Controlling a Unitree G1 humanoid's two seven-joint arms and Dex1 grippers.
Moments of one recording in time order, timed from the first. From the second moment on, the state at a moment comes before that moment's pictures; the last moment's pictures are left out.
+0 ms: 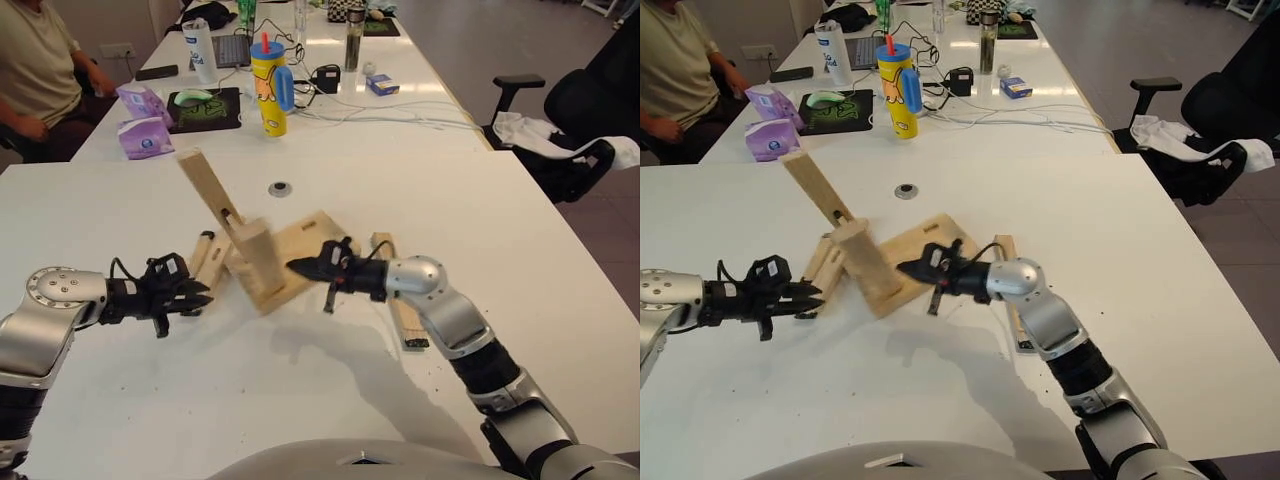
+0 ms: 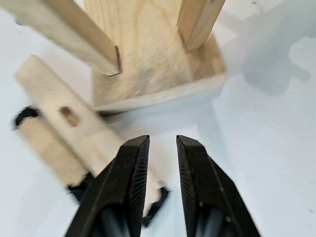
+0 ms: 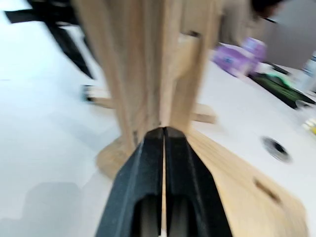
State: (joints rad) left arm 0.00 0.99 0.04 -0.26 -0.29 0.54 -1.16; right arm -0.37 -0.32 0.44 -0.15 0.09 0.27 0.84
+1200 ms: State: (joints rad) left arm -0.32 0.54 -0.39 0.07 0.21 0.47 -0.68; right arm -0.33 -0.38 0.57 -0.04 -0.25 0.38 0.71
